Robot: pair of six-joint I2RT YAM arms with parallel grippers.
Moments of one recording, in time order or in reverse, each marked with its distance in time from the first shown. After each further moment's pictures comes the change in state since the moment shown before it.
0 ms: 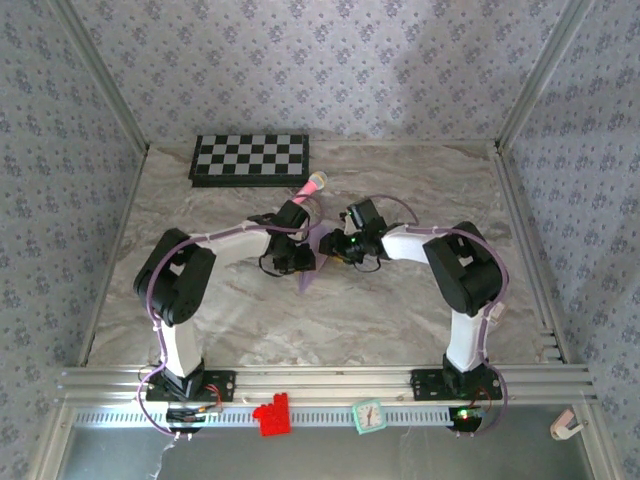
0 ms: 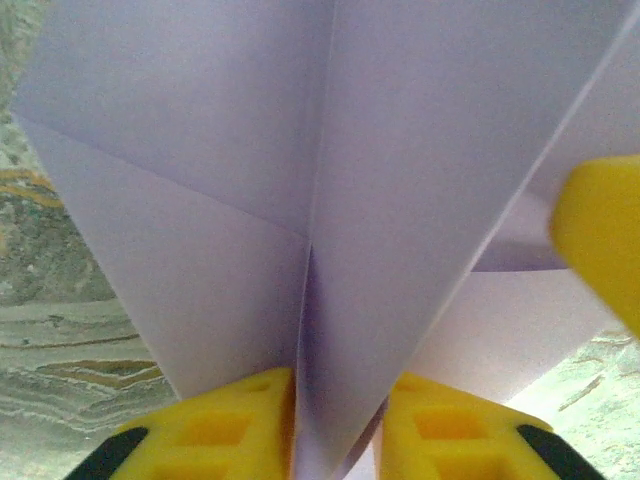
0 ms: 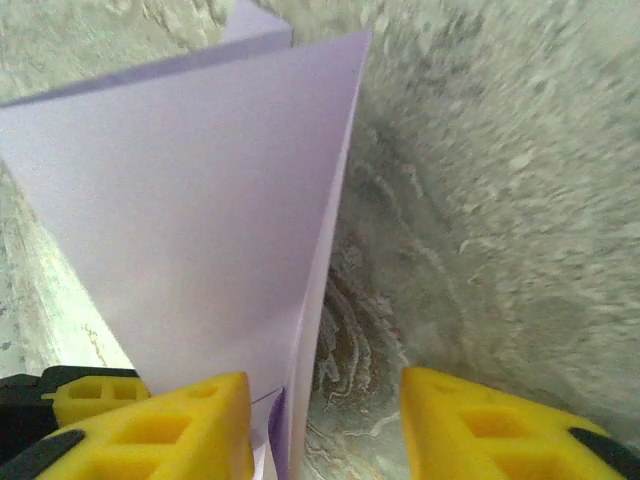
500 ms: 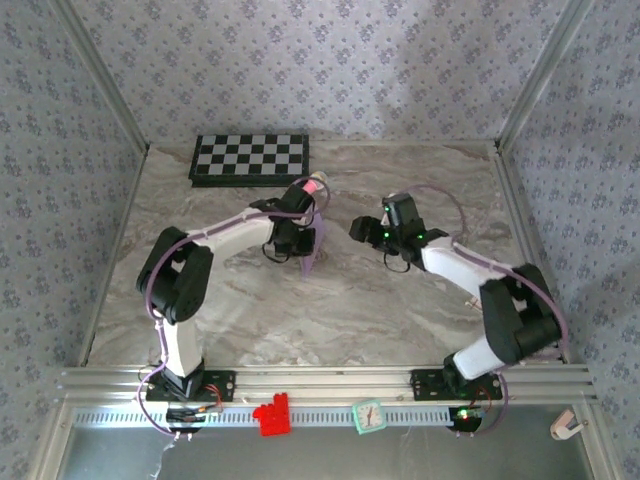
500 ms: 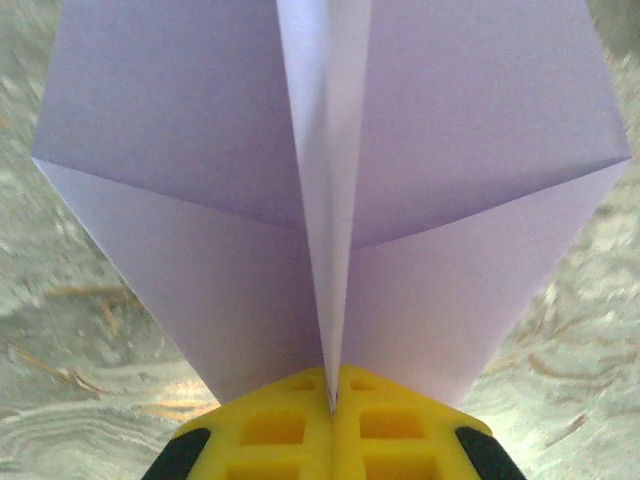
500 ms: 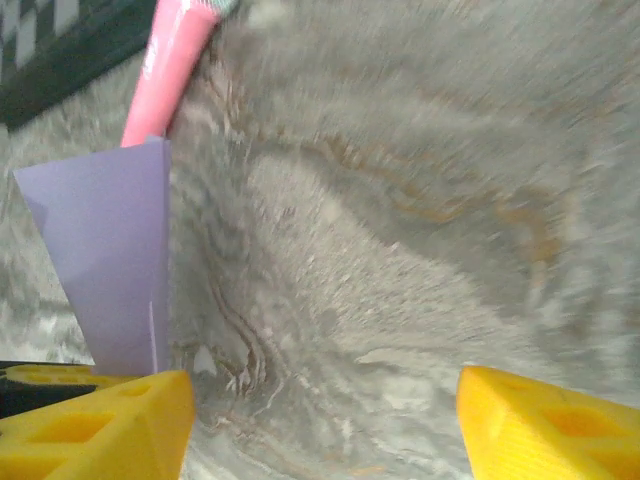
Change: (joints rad) left arm -0.001 0.031 0.190 -0.130 -0.145 0.087; right arm -0.101 -0.400 -0.182 -0.084 0.304 -0.066
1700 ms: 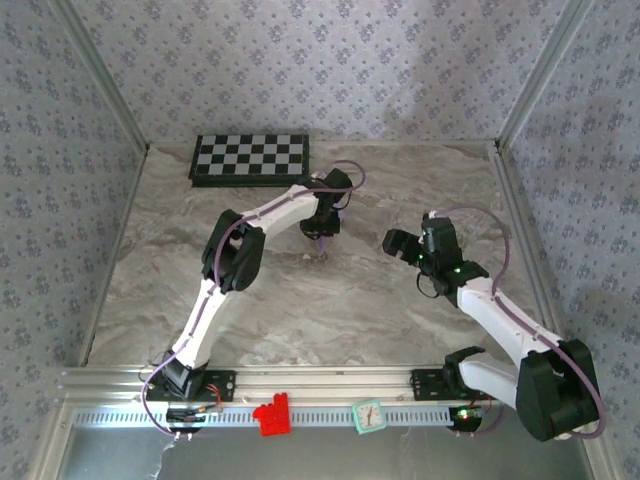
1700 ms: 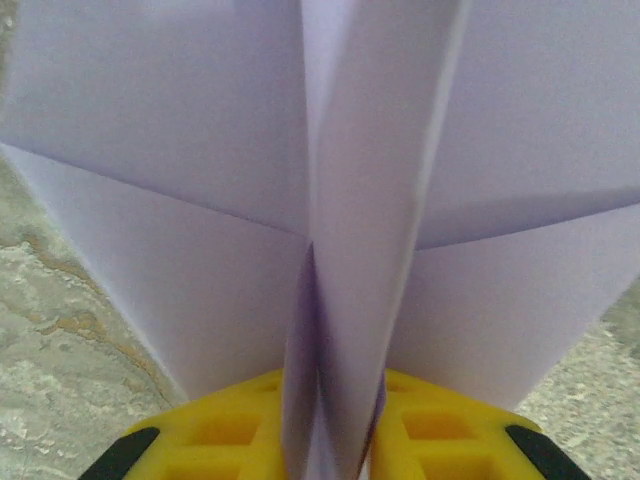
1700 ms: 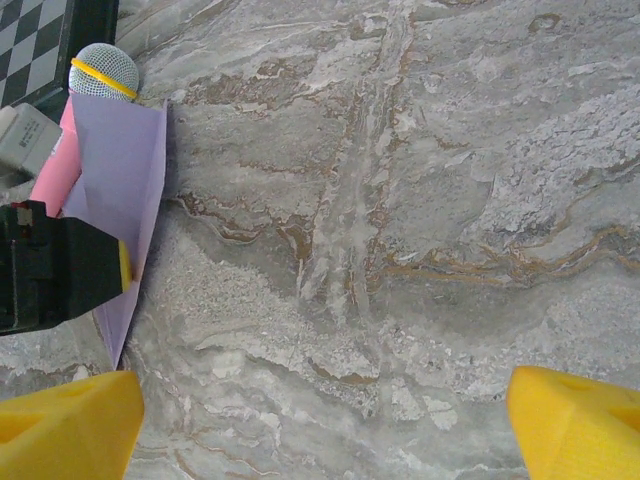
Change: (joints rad) left arm -0.055 0.492 0.652 -0.306 -0.209 -0.052; right arm -0.109 -0.382 -0.248 -0.073 0.162 -0.100
